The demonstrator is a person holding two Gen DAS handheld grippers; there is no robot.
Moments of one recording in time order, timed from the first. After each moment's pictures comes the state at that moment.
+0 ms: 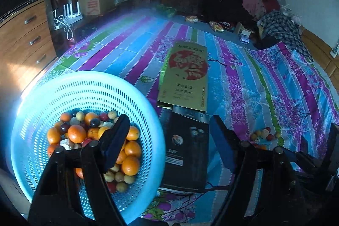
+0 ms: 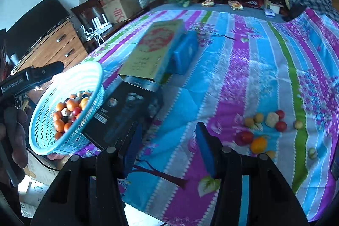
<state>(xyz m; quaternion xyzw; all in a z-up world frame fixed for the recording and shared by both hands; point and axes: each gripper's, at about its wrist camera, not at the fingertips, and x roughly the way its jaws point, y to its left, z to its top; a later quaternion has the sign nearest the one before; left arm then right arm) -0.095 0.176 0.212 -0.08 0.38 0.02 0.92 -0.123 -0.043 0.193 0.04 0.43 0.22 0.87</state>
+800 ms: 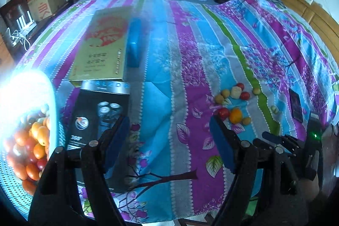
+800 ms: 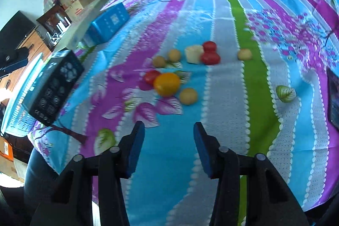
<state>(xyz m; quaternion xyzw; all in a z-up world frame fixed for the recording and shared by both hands) -0.077 0.053 0.163 0.00 0.46 -0.10 0.88 -0.133 -0.205 0.068 0.09 0.48 0.13 0.86</state>
